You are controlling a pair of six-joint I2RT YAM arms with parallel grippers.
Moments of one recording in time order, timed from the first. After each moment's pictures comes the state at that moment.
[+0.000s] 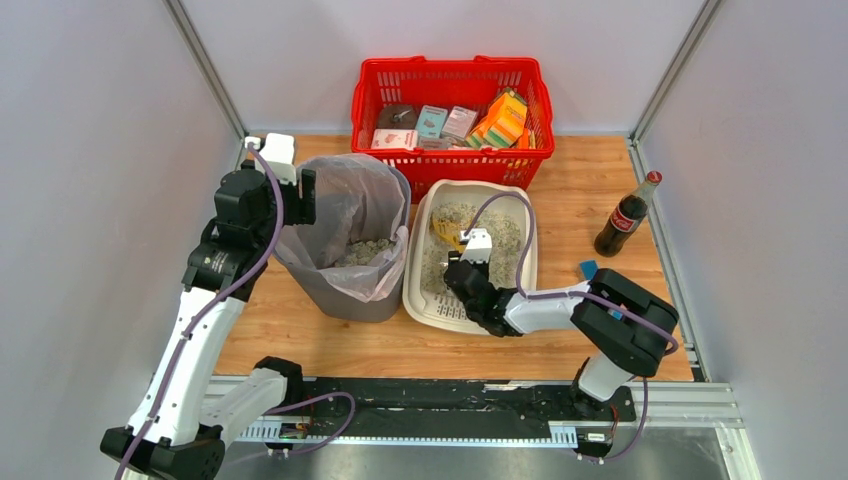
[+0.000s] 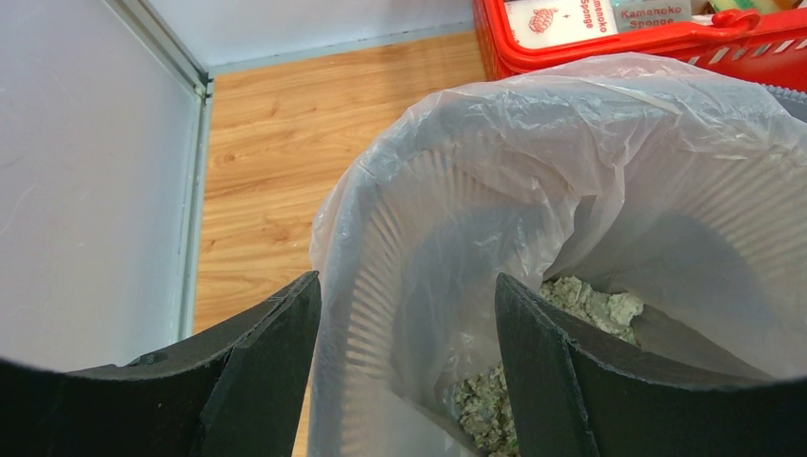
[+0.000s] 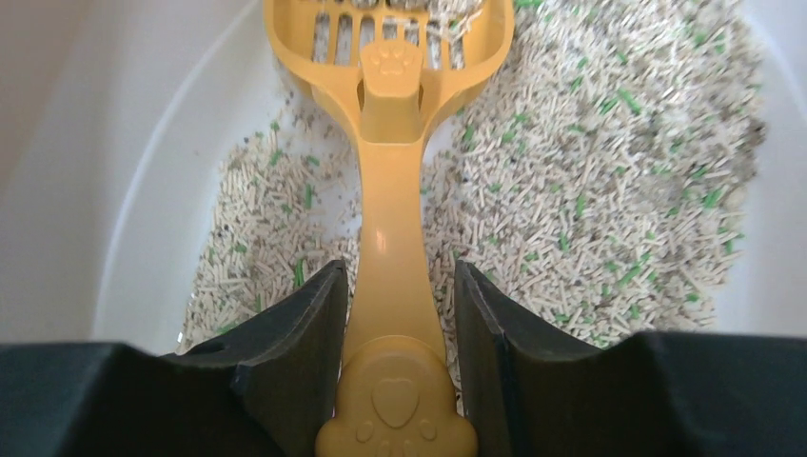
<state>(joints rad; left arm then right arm) -0.26 0.92 1.18 -0.56 -0.17 0.06 0.96 1.64 0.63 0.38 0.73 0.54</state>
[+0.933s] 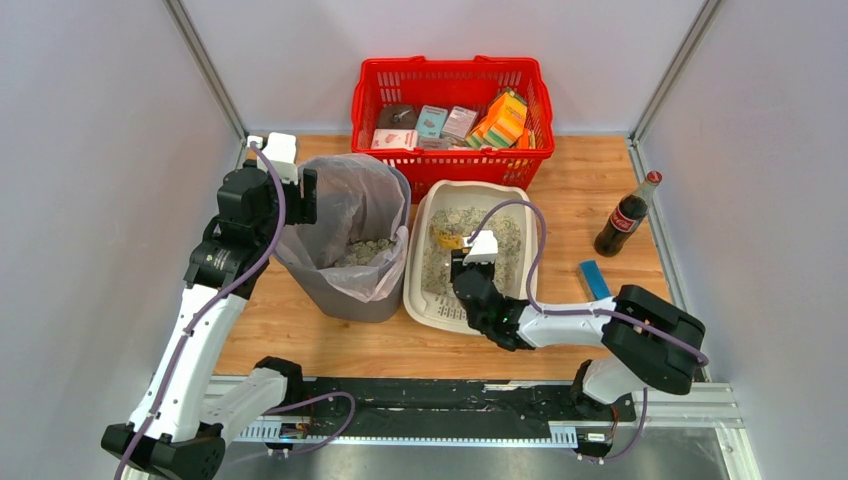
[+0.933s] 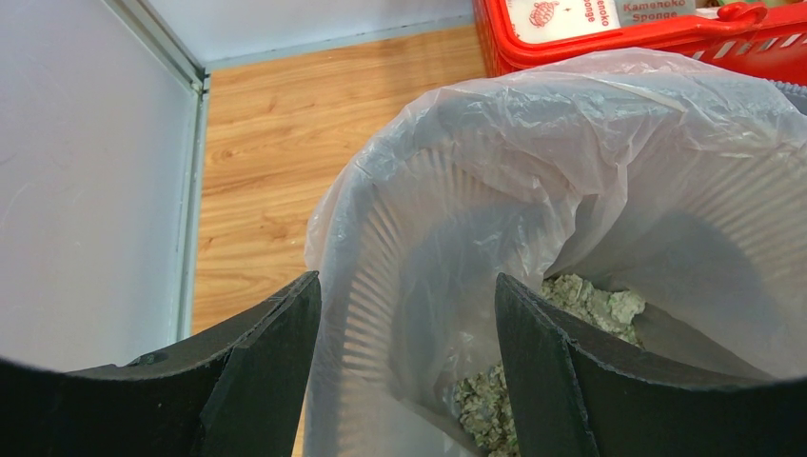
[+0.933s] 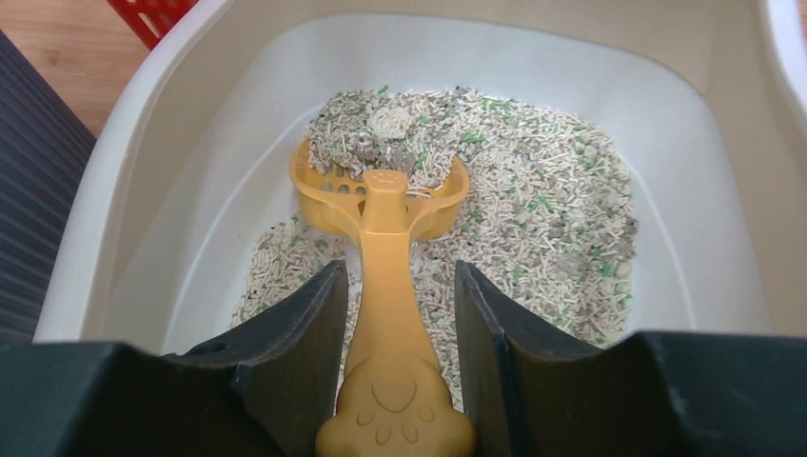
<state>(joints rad) -0.26 0.94 1.18 -0.56 -0.17 0.06 1.05 1.49 0.56 0.59 0.94 0.31</state>
